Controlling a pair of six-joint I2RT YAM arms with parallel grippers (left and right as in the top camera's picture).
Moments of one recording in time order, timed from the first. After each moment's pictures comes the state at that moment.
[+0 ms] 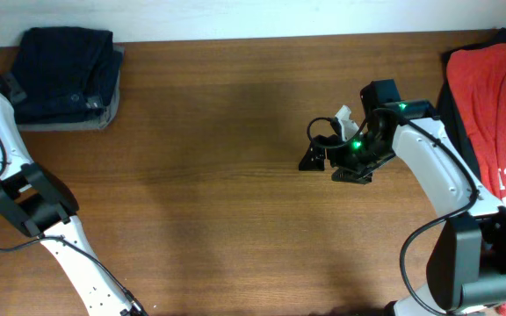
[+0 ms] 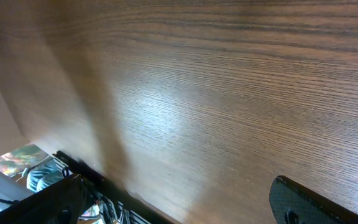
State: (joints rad) left arm 0.52 2.78 2.76 -0.87 -0.18 -0.03; right arm 0.10 1.74 1.34 -1.10 -0.62 0.16
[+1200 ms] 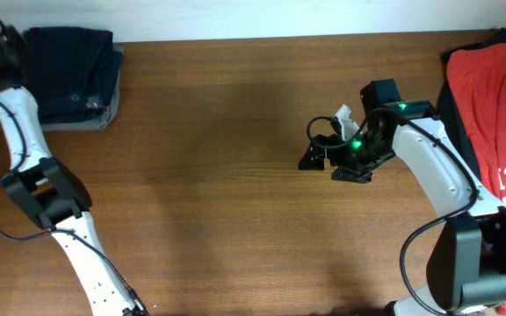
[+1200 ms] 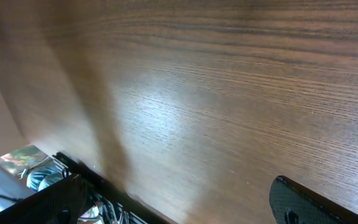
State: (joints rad) left arm 0.44 2.87 2.78 -0.28 -0.06 -0.08; right arm 0.10 1.74 1.34 -1.10 -0.62 0.16
